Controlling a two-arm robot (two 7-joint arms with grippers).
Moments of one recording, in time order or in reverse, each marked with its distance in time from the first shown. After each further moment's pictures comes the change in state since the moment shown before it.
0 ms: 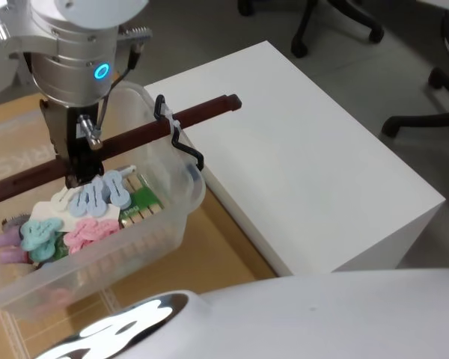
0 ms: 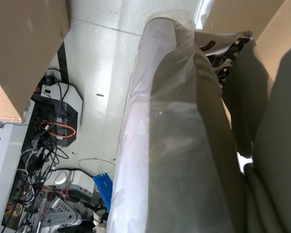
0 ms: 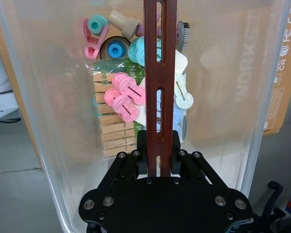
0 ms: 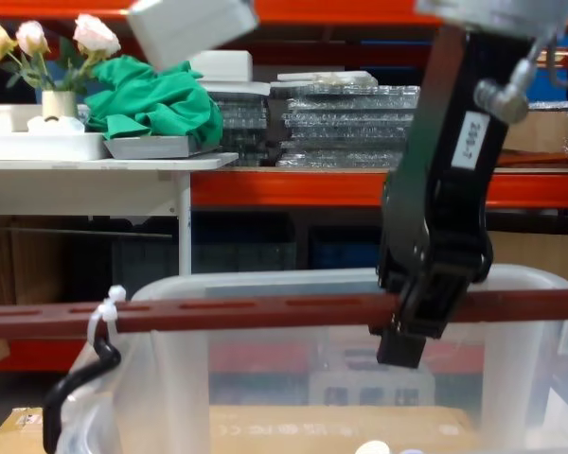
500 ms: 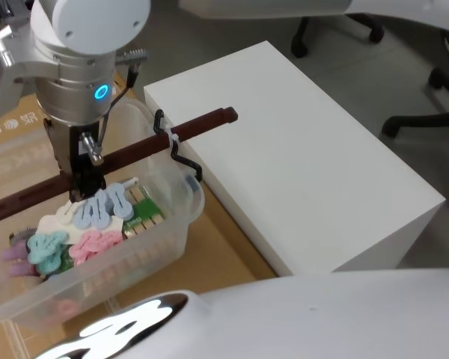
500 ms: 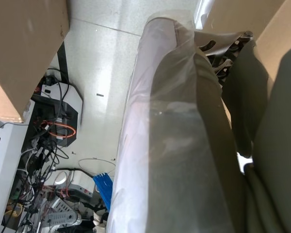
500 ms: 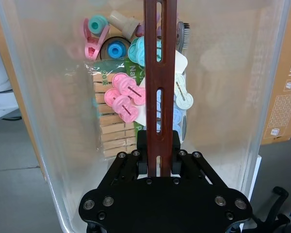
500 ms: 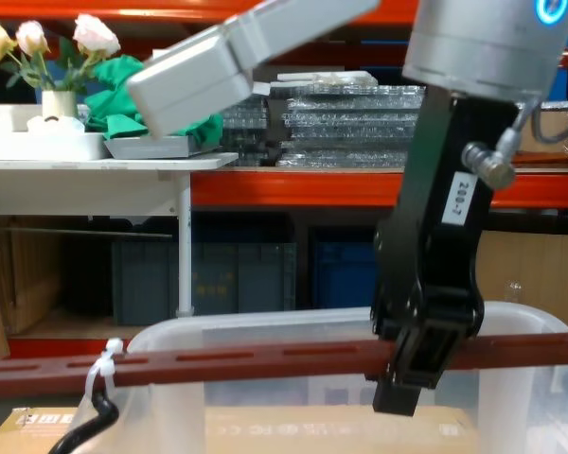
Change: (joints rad) left arm 0.000 0.000 0.000 0.000 0.000 0.000 0.000; right arm -0.042 -0.024 -0.018 0.041 -0.025 -0.028 -0.019
